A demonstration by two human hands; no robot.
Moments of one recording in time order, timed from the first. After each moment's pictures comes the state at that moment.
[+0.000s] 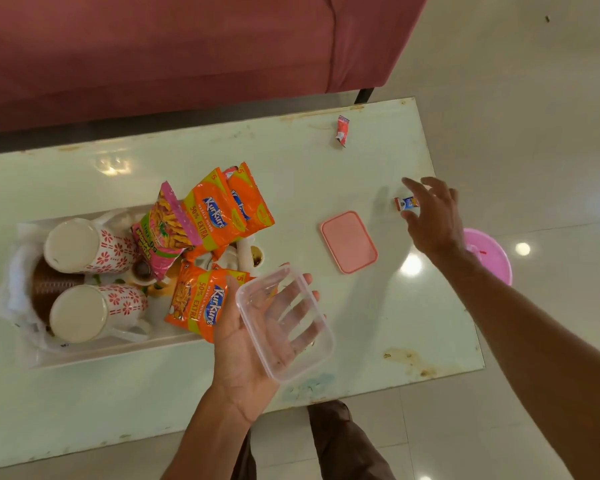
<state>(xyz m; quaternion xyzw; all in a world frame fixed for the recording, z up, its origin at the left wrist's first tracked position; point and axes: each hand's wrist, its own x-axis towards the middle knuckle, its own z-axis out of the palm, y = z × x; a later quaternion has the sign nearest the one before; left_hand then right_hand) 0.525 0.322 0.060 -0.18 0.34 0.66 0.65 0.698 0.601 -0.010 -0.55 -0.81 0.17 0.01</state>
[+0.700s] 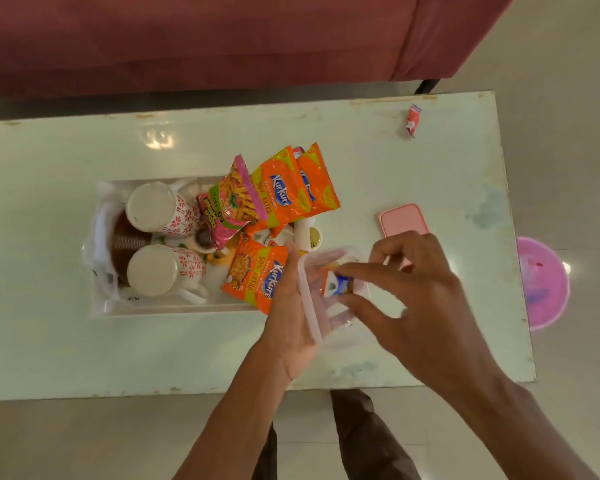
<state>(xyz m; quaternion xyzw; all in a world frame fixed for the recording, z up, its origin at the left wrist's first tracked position) 0.499 0.320 0.068 -0.11 0.44 0.61 0.65 0.618 0.417 0.148 -0.33 -0.89 0.31 0.11</state>
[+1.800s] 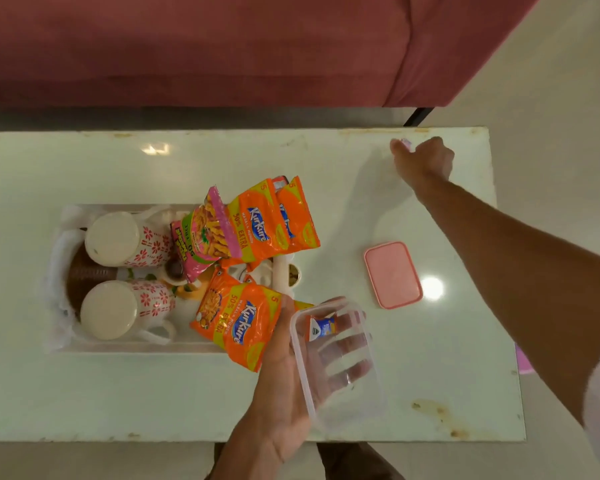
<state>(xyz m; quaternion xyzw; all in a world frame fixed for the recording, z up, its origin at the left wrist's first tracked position) 0.527 0.338 0.055 -0.20 0.38 0.62 0.65 0.519 0.677 -0.027 -0.69 -0.64 0.32 0.07</state>
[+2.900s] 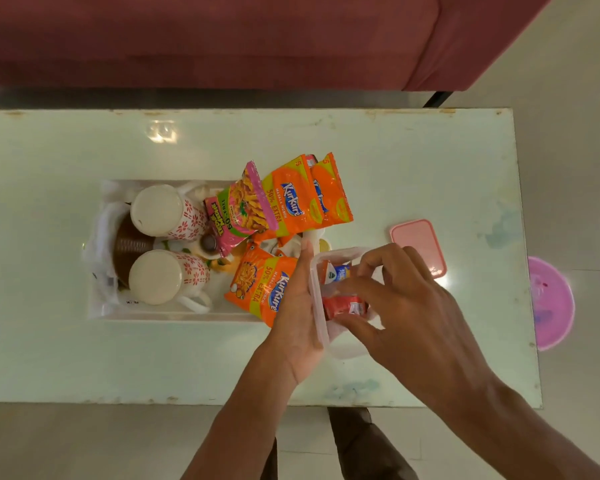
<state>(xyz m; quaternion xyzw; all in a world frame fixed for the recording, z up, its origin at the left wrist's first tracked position) 0.481 0.335 0.074 -0.12 0.46 0.59 0.65 0.591 0.419 0.143 -0.27 -0.93 0.25 0.02</state>
